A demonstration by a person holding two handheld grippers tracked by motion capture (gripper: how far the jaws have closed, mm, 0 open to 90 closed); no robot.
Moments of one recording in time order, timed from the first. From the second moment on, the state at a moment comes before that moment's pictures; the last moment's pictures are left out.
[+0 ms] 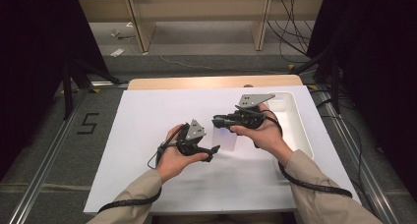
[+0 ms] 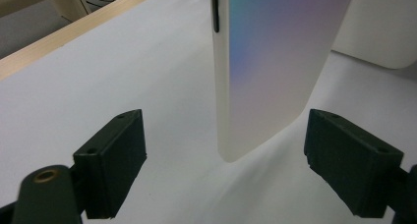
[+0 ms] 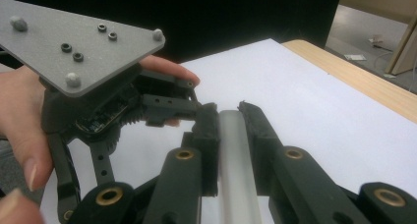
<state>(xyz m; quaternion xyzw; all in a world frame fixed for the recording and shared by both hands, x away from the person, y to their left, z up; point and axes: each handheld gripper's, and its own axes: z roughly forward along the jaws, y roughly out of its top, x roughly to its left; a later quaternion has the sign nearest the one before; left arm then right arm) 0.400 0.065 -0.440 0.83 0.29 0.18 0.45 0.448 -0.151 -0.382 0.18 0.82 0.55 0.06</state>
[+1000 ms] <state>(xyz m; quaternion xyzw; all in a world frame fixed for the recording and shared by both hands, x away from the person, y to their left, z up) 0.403 0.065 -0.450 0.84 0.28 0.17 0.44 0.445 -0.147 -0.380 0.16 0.82 0.54 0.05</state>
